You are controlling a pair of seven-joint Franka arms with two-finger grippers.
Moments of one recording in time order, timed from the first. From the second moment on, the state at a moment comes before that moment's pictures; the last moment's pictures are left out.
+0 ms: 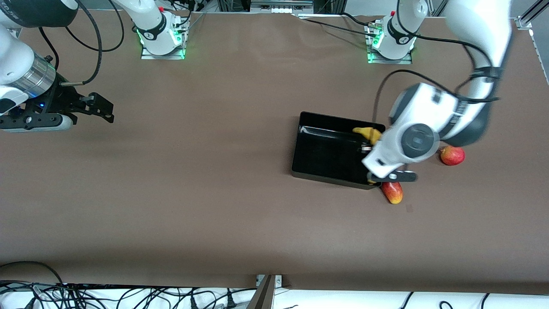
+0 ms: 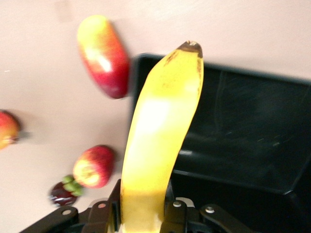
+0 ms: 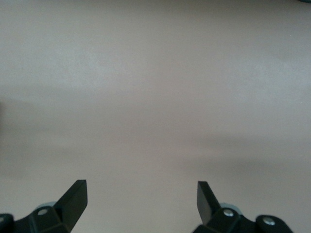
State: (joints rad) left arm 0.06 0.52 -0.42 -1.51 0.21 1.63 -0.39; right arm 0.19 0.07 -0.06 -1.59 0.01 1.69 0.08
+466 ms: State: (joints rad) left arm 0.34 0.62 -0.41 -1.53 0.26 1.71 -0.01; right arm 0.19 0.07 -0.05 -1.59 0.07 1.72 0.08
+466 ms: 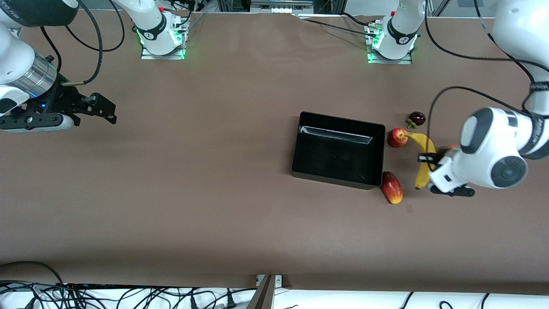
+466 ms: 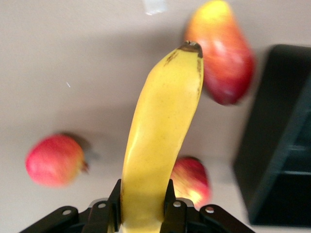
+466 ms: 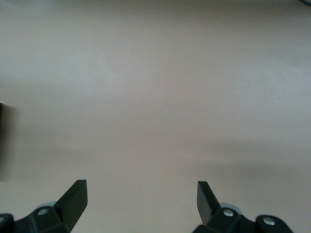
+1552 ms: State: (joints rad) left arm 0.42 0.64 -0.42 -1.73 0.35 2.07 0.12; right arm 0.57 0.38 -0.02 -1.60 0.10 1.97 0.45
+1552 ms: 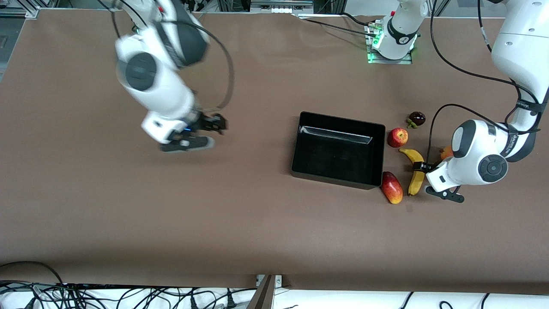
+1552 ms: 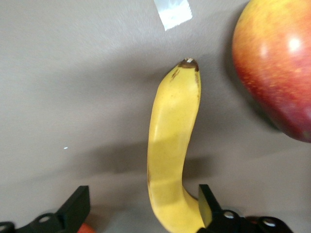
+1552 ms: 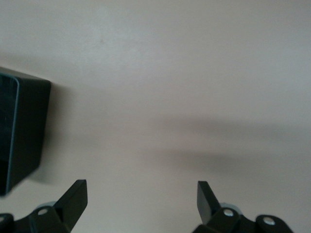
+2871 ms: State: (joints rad) left arm 0.15 0.20 -0.16 -1.39 0.03 1.46 0.03; right arm 0.90 0.80 -0.02 -1.43 0.10 2.34 1.00
